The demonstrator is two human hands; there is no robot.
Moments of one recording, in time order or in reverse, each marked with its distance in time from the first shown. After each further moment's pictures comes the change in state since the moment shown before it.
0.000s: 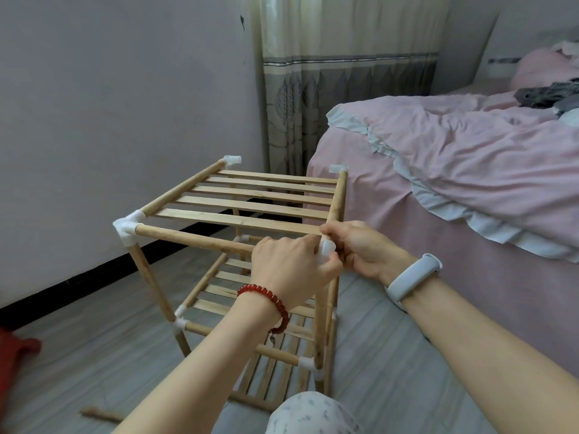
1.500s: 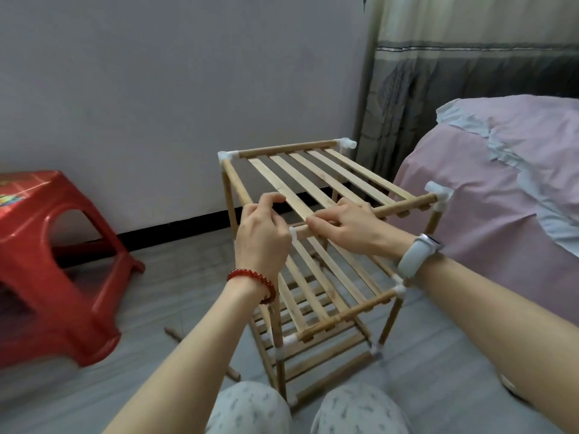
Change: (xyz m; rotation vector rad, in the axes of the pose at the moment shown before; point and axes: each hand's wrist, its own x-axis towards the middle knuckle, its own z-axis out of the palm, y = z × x) left_hand -0.051 -0.112 -0.018 -0.547 0.517 -0.616; right_hand 0.027 -0.017 0.111 -1.156 -0.371 -0.729
